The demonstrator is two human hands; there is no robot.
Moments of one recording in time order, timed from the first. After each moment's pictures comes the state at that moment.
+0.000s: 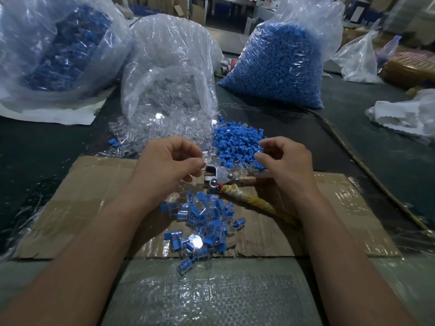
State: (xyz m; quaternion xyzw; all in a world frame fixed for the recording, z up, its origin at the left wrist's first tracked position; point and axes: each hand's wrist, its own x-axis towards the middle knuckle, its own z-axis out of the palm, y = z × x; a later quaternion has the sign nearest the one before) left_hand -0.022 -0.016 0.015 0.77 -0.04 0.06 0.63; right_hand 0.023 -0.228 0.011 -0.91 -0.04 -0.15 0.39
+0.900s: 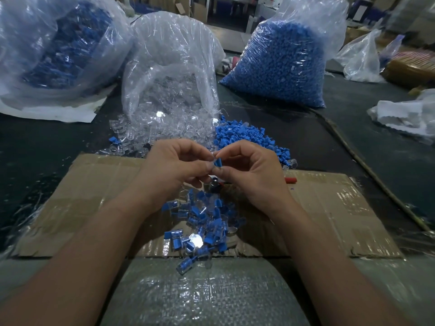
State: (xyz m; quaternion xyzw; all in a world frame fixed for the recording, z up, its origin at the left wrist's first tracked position) left_hand -0.024 -0.020 0.019 0.73 -0.06 -0.01 0.68; right_hand -0.016 -0.179 0.024 -0.80 -0.21 -0.03 0.56
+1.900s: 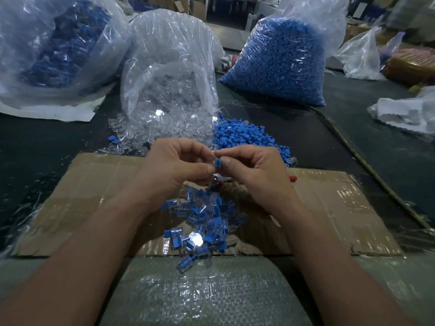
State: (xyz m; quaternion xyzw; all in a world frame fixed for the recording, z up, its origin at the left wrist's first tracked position) left_hand -0.025 -0.022 0.018 0.71 -0.07 -0.02 0.70; right_hand -0.014 -0.184 0.023 -0.80 -0.21 -0.02 0.57
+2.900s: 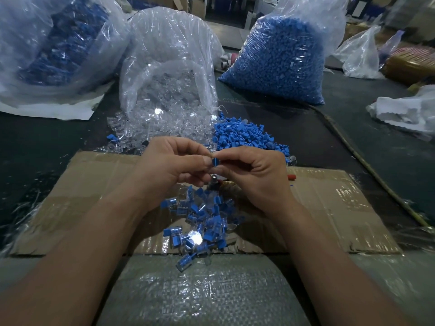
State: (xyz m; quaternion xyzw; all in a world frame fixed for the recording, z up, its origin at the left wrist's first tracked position) left_hand -0.019 -0.018 0.016 0.66 -0.07 -0.06 0.74; right_hand -0.013 -0.184 0.013 -0.78 -0.31 -0.16 0.52
